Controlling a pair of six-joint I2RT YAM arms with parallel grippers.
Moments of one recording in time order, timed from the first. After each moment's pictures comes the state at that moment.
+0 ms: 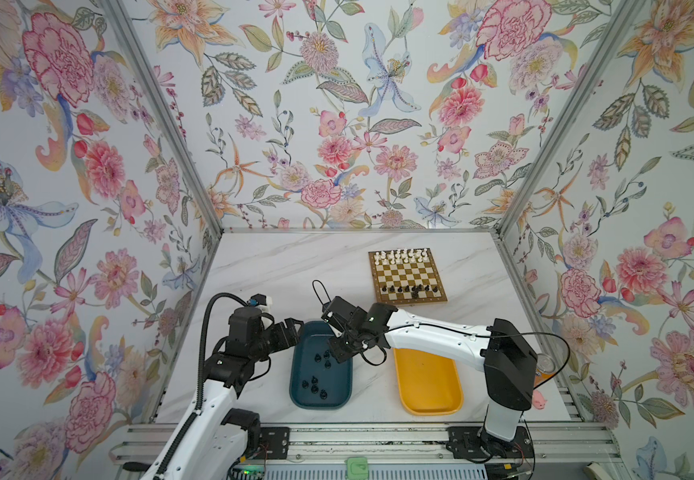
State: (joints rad) left arm -0.20 0.77 0.53 -0.46 0.27 -0.53; right arm 1.11 1.87 1.46 -0.75 -0.03 0.50
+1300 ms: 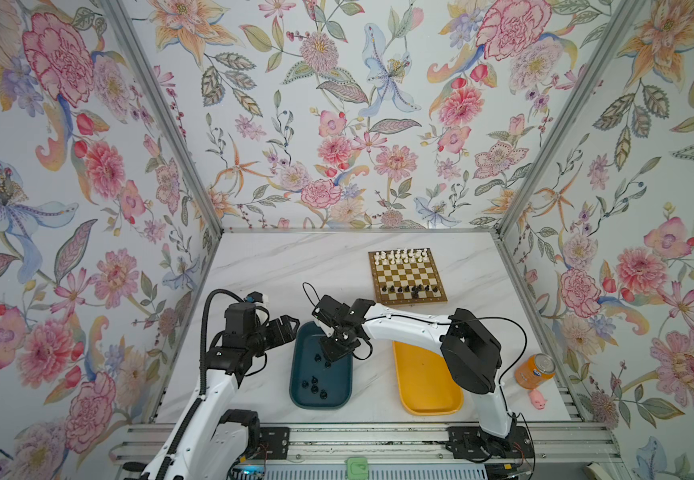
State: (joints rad) left arm -0.10 0.84 0.54 -0.45 0.34 -0.48; right arm 1.08 2.07 1.59 -0.78 -0.17 0.48
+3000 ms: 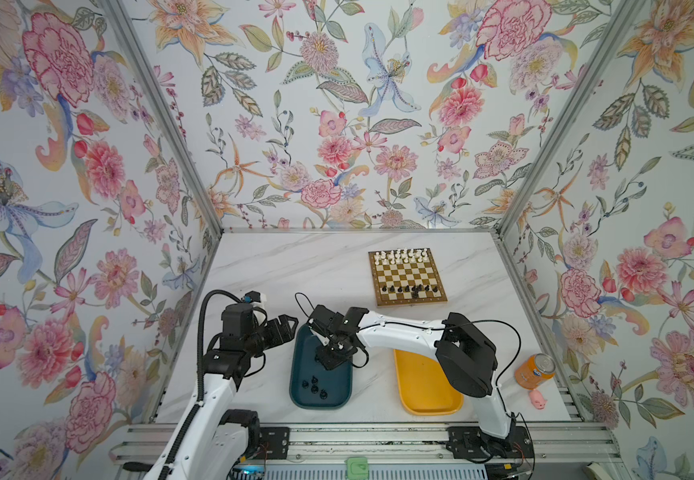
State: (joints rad) left arm -0.09 0.81 0.54 -0.45 0.34 -0.47; right arm 1.13 2.09 1.59 -0.78 -0.12 0.48
